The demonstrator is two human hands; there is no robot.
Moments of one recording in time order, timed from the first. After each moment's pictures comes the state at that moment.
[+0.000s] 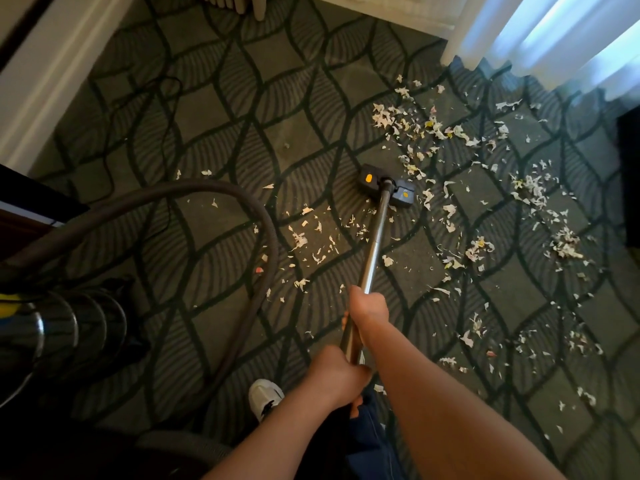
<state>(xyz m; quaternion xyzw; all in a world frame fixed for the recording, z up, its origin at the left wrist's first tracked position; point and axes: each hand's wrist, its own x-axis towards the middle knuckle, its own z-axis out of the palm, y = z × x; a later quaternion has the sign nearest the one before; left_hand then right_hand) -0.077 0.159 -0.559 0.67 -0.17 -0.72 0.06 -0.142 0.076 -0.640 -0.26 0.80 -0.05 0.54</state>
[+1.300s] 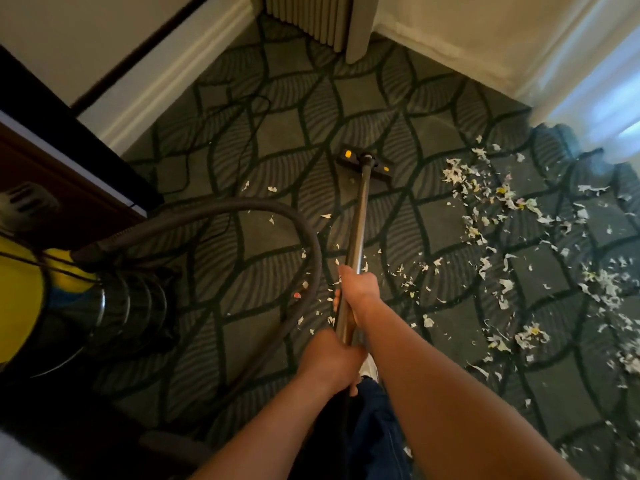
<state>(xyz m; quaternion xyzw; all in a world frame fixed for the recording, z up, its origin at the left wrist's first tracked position) 0.021 0.106 -0.573 0.74 -0.11 -0.61 0.25 0.005 -0.008 -0.648 -0.36 0.71 -0.05 0.60</state>
